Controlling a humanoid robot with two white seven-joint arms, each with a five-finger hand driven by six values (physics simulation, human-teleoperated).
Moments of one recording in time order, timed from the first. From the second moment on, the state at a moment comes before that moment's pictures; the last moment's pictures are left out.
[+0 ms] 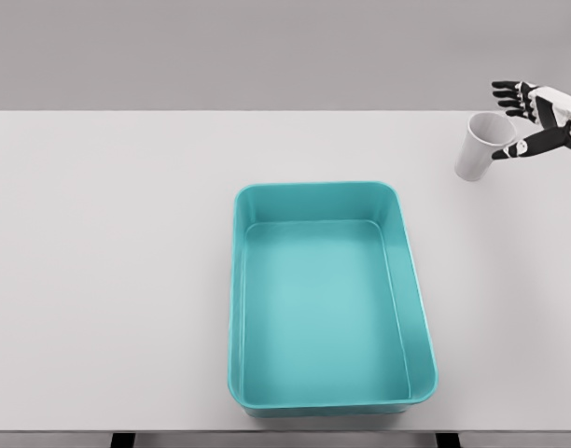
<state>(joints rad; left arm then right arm) 0.06 0.00 -0.07 -0.13 0.06 0.00 -0.02 -0.81 -0.65 0.44 -0.77 -0.25 -0.08 0.61</state>
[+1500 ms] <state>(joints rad) 0.06 0.00 -0.07 -0.13 0.06 0.00 -0.02 -0.83 -0.61 0.45 -0.74 -0.19 -0.08 0.61</state>
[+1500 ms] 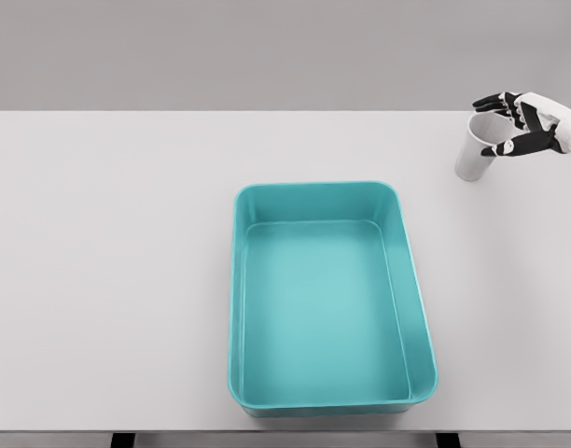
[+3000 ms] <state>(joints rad) 0.06 0.00 -0.07 -0.13 0.06 0.00 -0.02 -0.62 -0.78 0.31 -1.33 -0.21 0.06 0.61</state>
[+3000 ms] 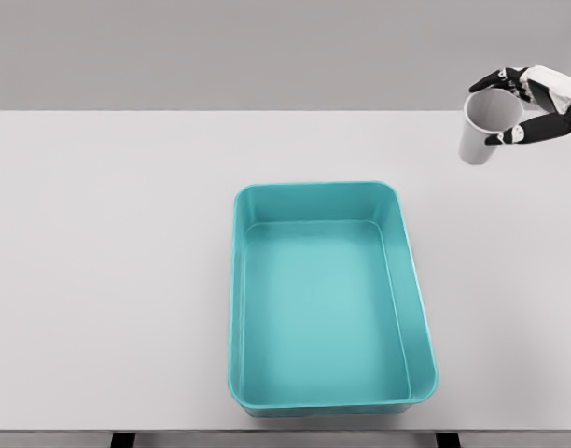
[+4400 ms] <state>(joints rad) 0.06 0.00 -0.07 -0.13 0.06 0.00 -0.02 -0.52 -0.70 0.23 -1.75 -0.26 0.23 0.61</state>
